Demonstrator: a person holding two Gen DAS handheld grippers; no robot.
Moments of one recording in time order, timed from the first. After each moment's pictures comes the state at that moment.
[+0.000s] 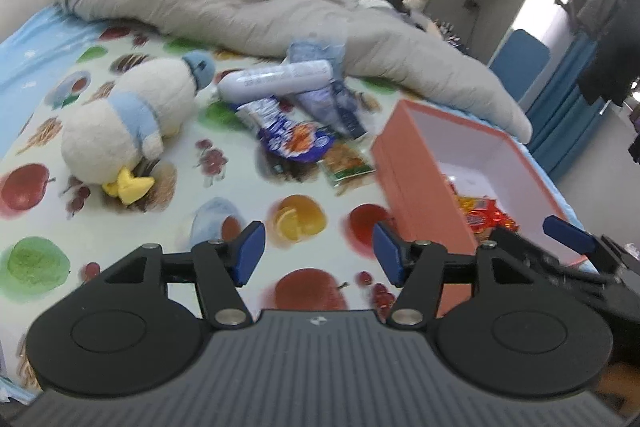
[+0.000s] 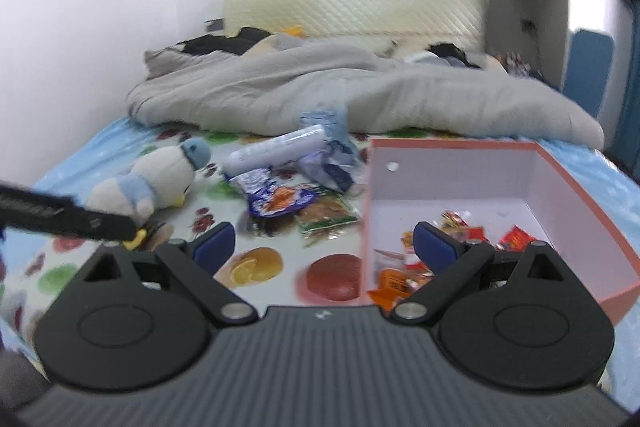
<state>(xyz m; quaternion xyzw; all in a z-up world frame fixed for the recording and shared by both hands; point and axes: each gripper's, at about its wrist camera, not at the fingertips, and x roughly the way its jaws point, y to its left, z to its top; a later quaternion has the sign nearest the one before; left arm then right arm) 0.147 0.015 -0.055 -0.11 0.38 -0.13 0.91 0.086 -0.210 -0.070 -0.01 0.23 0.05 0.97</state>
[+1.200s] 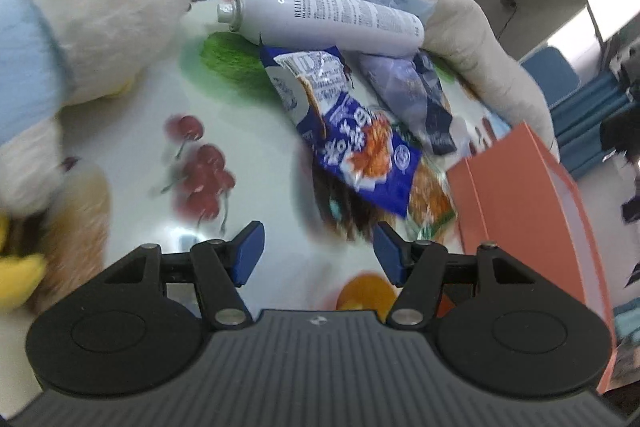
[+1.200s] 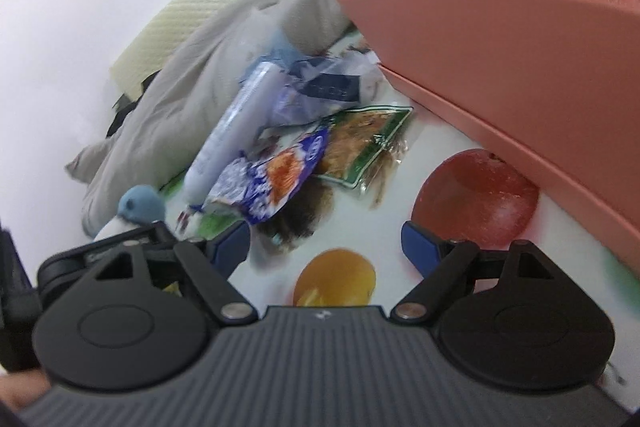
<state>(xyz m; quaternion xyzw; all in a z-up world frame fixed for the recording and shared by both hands) 0.383 0.041 -0.219 -0.24 0.46 -0.16 0.84 0.246 -0.171 -0.221 0.35 0.25 -0.07 0.90</state>
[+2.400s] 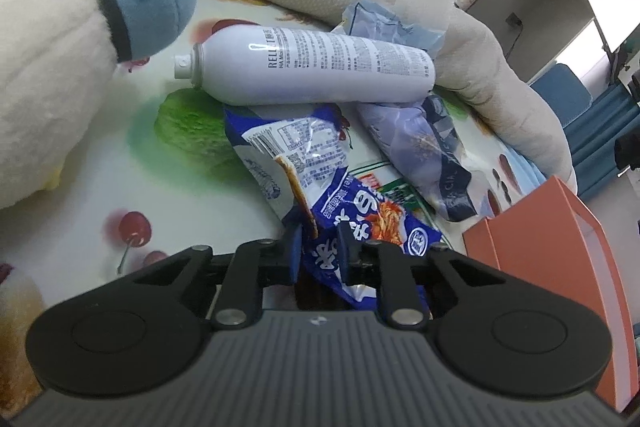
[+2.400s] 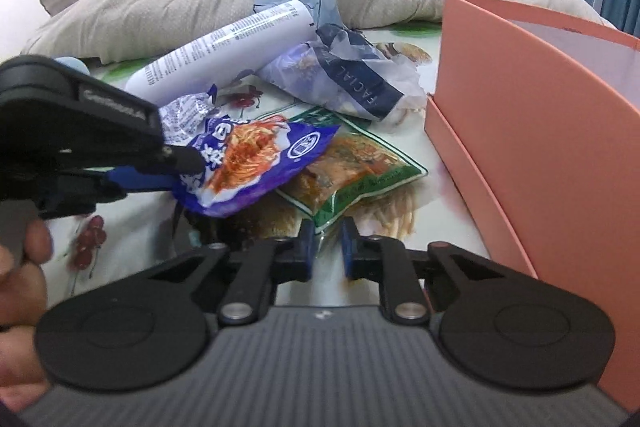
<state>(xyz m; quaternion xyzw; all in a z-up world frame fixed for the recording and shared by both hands) 0.438 0.013 -0.222 -0.22 0.42 -0.14 0.87 0.313 -0.148 -0.218 0.04 0.34 -0.07 0.94</state>
